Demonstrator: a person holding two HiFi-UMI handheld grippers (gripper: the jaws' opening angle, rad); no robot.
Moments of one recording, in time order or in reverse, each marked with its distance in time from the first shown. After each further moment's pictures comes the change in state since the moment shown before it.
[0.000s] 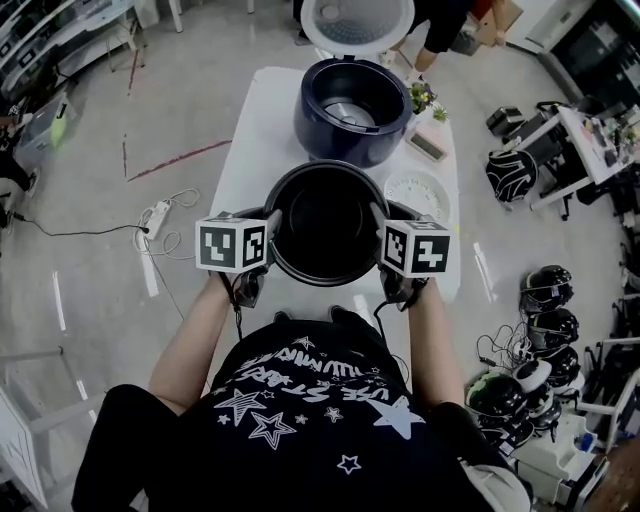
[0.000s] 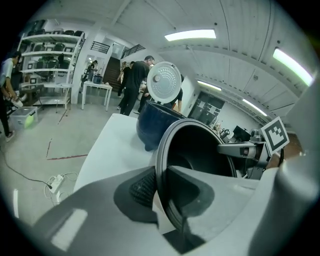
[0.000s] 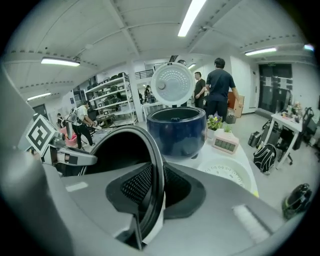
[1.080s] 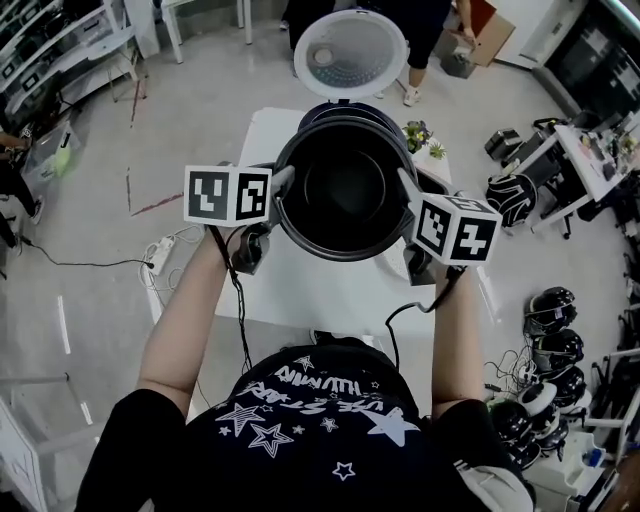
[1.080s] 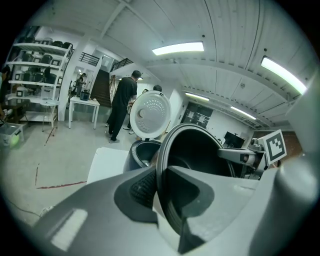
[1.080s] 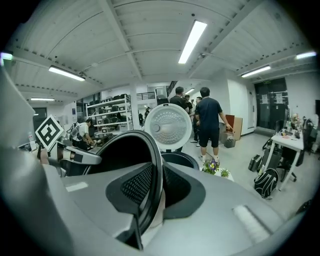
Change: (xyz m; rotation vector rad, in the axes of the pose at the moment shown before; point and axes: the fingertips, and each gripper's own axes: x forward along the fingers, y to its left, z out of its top) left arm 0.008 -0.030 0.194 0.099 -0.144 -0.091; right arm -0.028 -0.039 0.176 -0.035 -0.267 -0.020
